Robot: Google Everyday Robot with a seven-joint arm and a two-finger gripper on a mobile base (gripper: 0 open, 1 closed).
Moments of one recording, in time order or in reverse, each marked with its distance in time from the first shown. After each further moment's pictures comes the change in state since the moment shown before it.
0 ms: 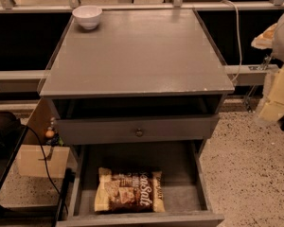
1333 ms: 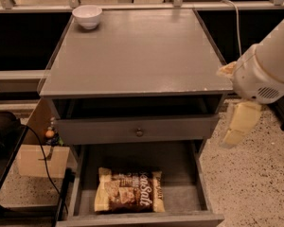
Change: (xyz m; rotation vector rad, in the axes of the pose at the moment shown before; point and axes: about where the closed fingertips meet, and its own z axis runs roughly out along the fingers) arm -0.023 0.020 0.081 -0.054 -0.100 -0.070
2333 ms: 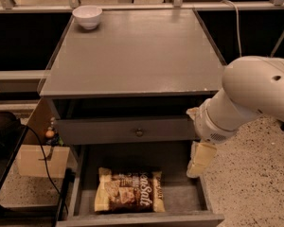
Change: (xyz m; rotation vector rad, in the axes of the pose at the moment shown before) arm -0.006 0.035 0.142 -0.081 -0.026 -0.026
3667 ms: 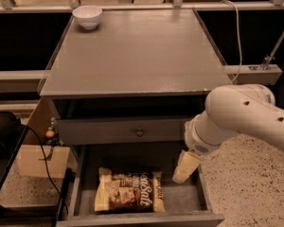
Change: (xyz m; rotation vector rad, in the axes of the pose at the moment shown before) arm 0.012 -0.001 0.068 0.011 0.012 0.187
